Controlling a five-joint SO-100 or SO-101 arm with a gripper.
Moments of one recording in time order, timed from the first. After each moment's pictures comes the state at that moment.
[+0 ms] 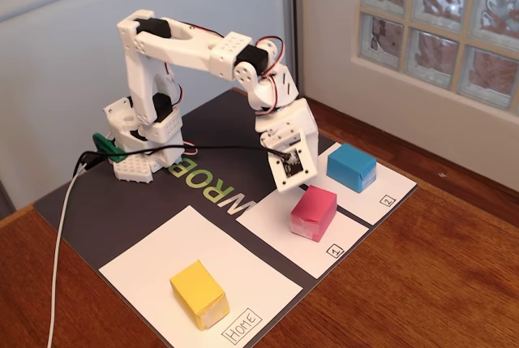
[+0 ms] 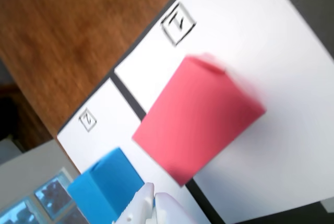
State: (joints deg) arm -15.5 86.6 93.5 51.6 149.6
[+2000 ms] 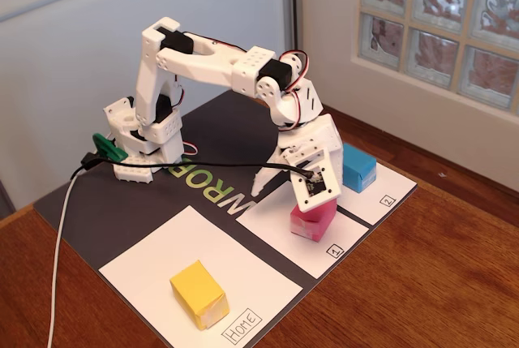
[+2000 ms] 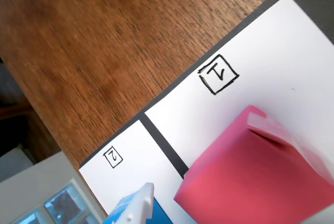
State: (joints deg) arm -15.1 70.4 75.4 51.1 149.7
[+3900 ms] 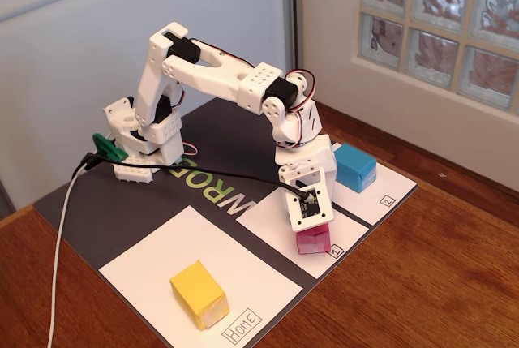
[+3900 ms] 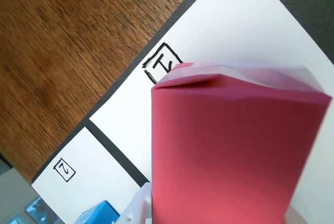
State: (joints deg) arm -13.2 64.4 75.9 54.7 149.6
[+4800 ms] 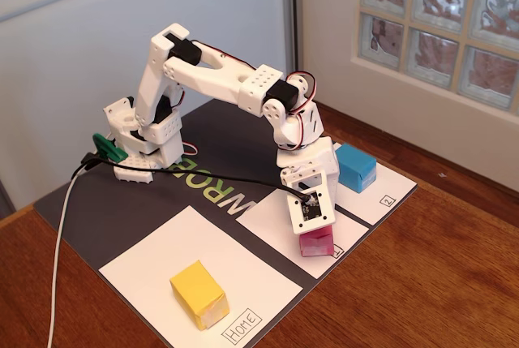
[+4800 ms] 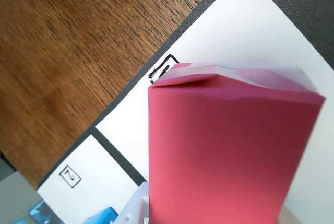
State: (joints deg) arm -12.8 63.5 73.7 54.9 149.7
